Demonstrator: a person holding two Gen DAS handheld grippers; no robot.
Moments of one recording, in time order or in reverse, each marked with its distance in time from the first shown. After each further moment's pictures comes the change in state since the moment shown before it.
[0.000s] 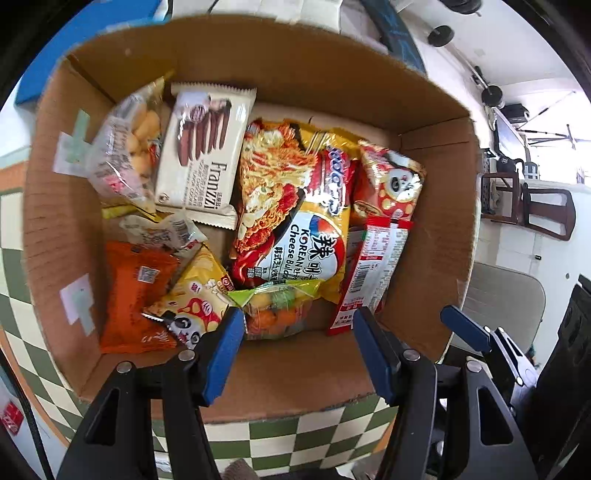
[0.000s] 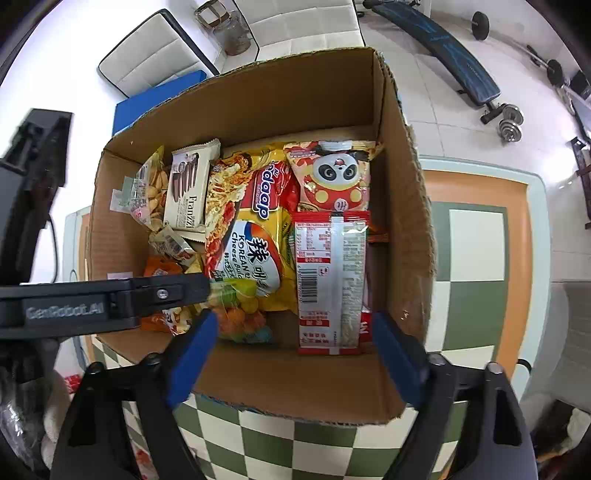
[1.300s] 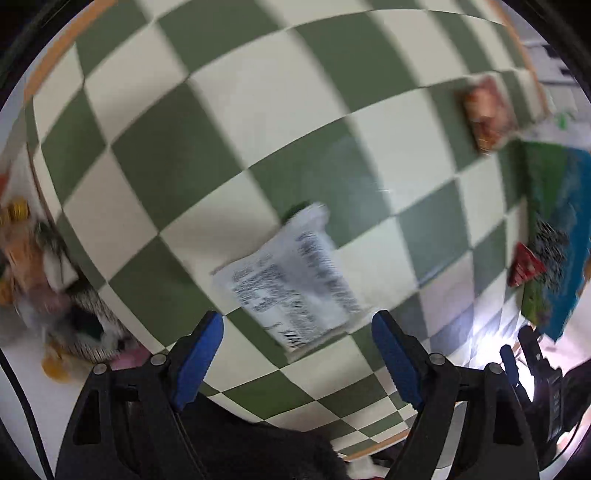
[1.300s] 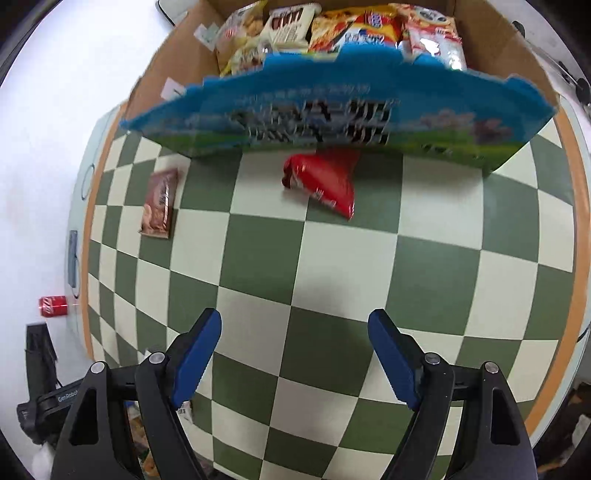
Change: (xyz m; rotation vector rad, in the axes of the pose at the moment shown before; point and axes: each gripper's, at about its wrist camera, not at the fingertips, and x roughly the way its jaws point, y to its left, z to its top) left arm 0.089 0.264 -0.367 -0.980 -0.036 -0.123; right arm 0.068 0.078 -0.202 -0.130 0.036 0.044
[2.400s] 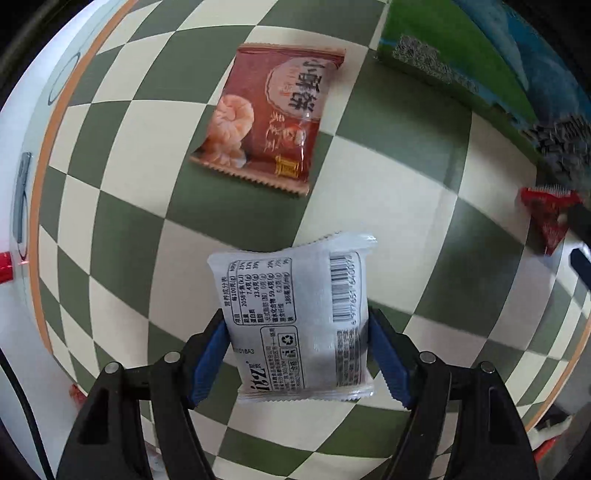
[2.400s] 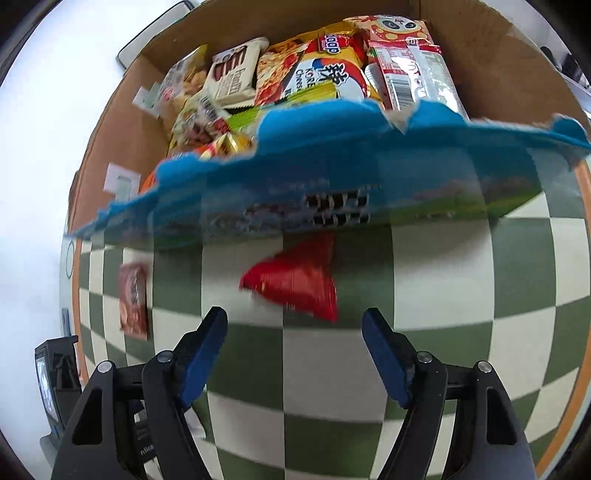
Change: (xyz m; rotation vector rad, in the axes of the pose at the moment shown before) left arm 0.067 -0.215 -0.007 0.632 -0.205 0.387; right arm 0.028 -0.026 0.065 0.168 -0.157 0.003
